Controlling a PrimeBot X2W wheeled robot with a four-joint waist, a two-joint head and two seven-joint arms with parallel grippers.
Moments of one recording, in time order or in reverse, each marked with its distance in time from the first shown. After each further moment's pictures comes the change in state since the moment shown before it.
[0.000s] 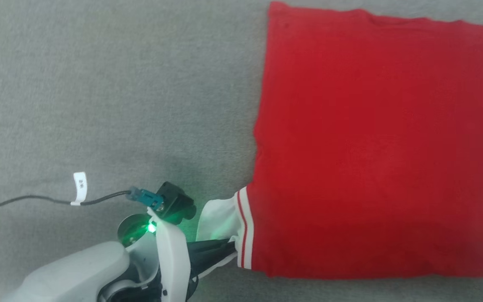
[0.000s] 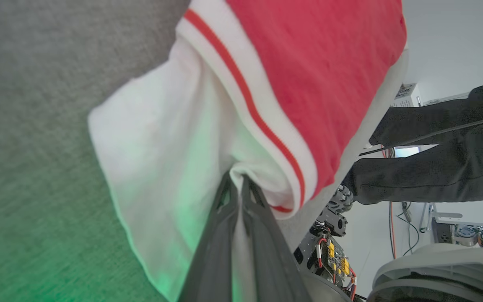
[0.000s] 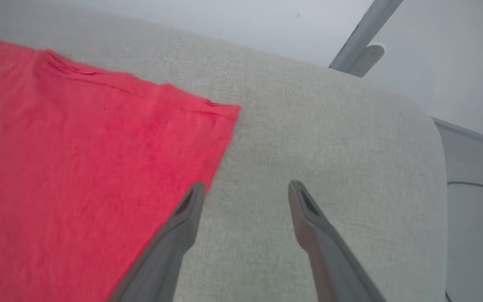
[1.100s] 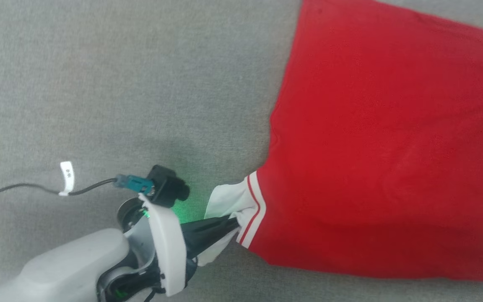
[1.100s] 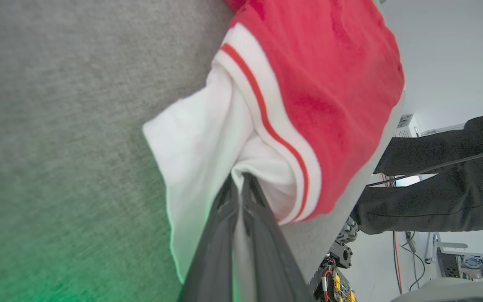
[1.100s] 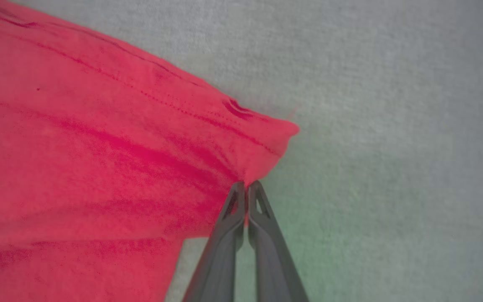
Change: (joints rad) left arm -0.071 -0.026 -0.018 0.032 -0.021 -0.004 -0.111; right arm -0.315 0.036 0.319 0.452 0.030 0.000 -0.033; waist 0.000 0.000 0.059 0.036
